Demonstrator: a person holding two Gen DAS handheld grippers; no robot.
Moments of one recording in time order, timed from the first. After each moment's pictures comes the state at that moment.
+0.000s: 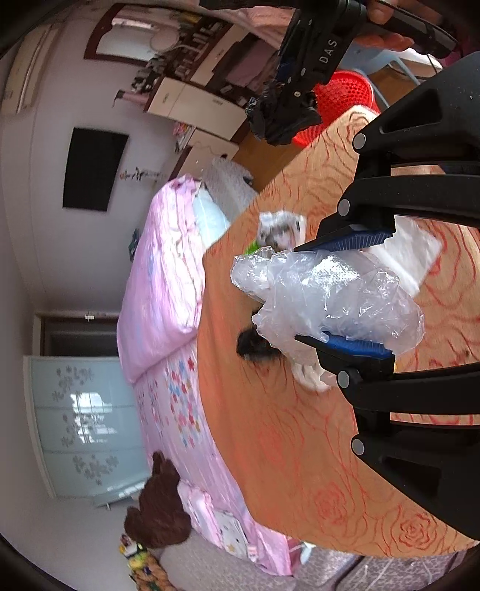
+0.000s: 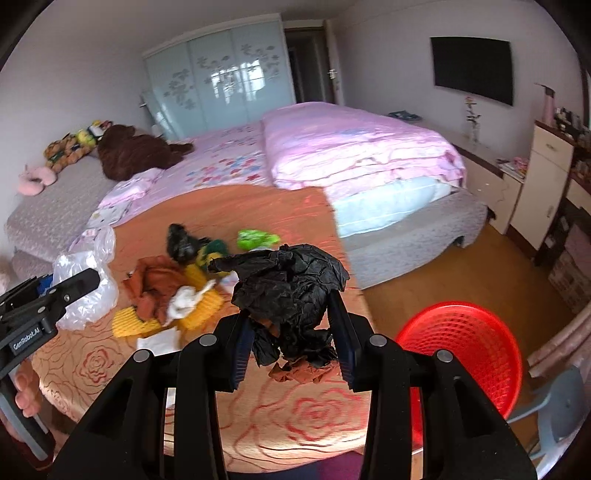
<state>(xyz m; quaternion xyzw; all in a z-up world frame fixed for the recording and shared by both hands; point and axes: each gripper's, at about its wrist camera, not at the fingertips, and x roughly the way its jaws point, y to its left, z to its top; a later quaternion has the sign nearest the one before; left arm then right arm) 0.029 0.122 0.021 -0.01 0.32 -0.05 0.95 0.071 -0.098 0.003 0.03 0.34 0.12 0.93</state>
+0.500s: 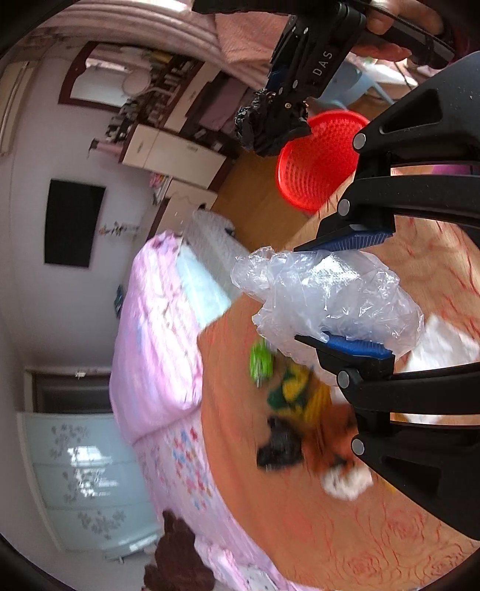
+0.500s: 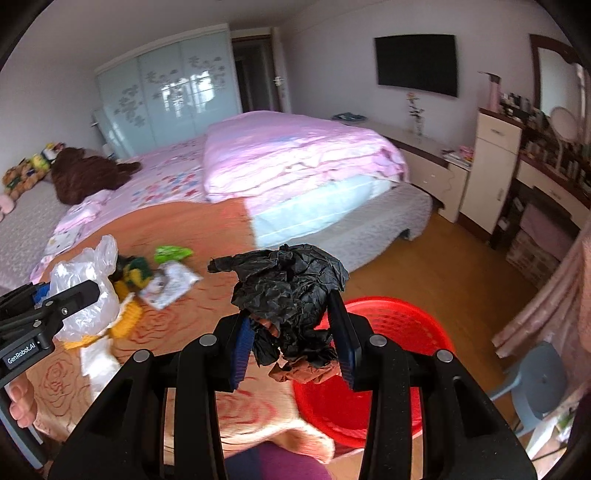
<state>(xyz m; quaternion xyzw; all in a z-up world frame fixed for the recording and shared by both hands) 0.067 0.027 0.013 0.01 0.35 -0.15 0.92 0.065 -0.186 -0.004 0.05 0.34 0.02 0.94</state>
